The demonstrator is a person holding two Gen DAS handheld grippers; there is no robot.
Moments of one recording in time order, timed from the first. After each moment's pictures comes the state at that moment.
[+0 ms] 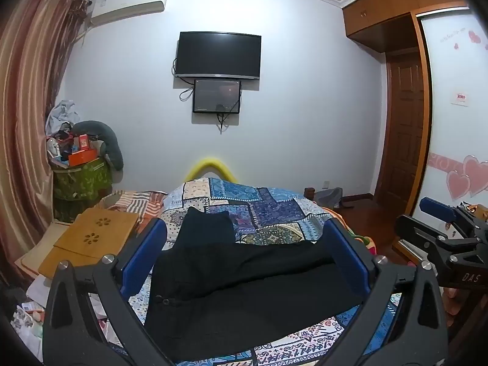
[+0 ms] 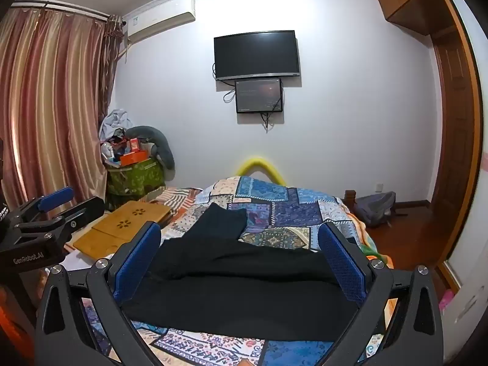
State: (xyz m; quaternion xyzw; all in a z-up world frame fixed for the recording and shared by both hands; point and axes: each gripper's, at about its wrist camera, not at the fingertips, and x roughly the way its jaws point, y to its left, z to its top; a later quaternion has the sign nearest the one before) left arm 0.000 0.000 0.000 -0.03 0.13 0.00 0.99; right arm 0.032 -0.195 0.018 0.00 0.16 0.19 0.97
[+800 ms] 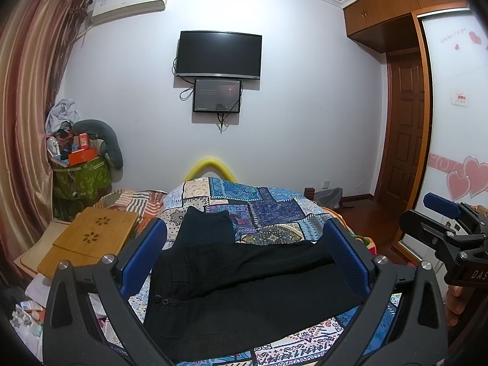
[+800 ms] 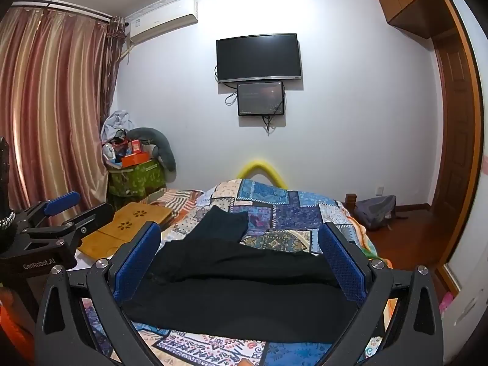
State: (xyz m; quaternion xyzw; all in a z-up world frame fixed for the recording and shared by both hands) left arm 0.002 0.000 0.001 -0.03 0.13 0.00 0.99; right arm 0.026 -0.193 0.023 0.00 0.15 0.19 0.97
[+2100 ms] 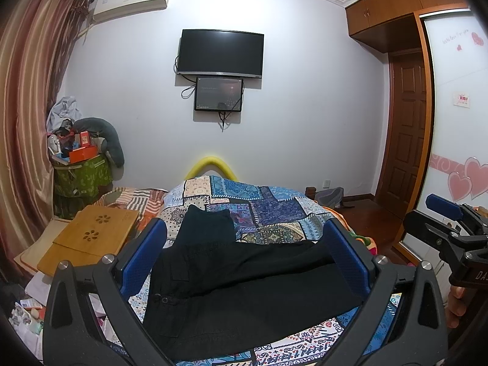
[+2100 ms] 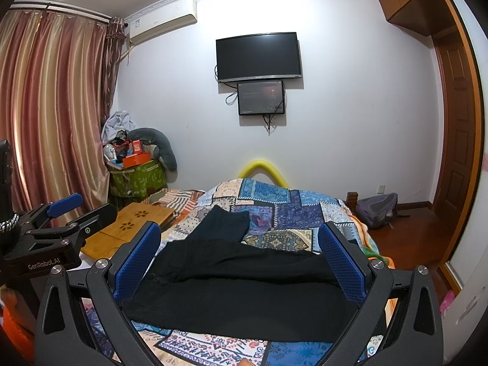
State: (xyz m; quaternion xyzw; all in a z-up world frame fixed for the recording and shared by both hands) left arm 0.004 0.007 0.004 -0.03 0.13 0.01 0.99; right arm 0.024 -0.189 0.028 0.00 0.15 0.19 0.97
